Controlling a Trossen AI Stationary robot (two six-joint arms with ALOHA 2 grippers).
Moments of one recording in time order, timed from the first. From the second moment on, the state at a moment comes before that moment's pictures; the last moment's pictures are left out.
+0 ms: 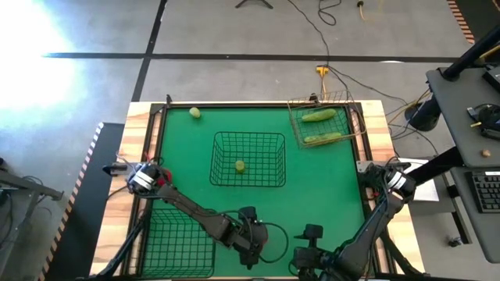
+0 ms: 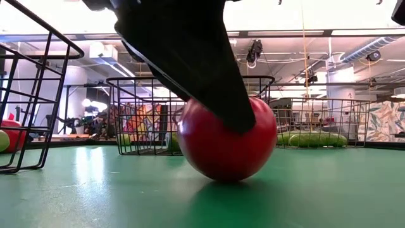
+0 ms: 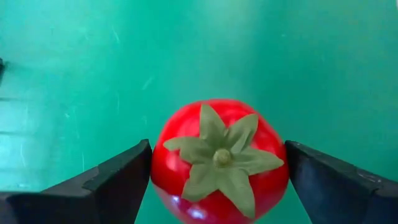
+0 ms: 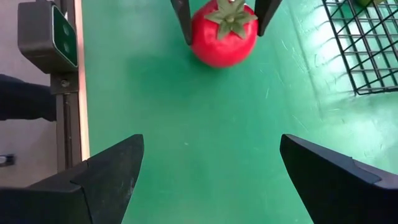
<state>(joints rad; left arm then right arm) -0.54 2.15 1.58 -0.48 -0.36 -0.49 0.91 2.00 1.62 -0.99 0.60 0.98</state>
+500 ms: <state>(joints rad) -0.61 2.11 1.63 -0.57 -0.45 -0.47 0.91 2.00 1.63 -0.99 0.60 0.97</state>
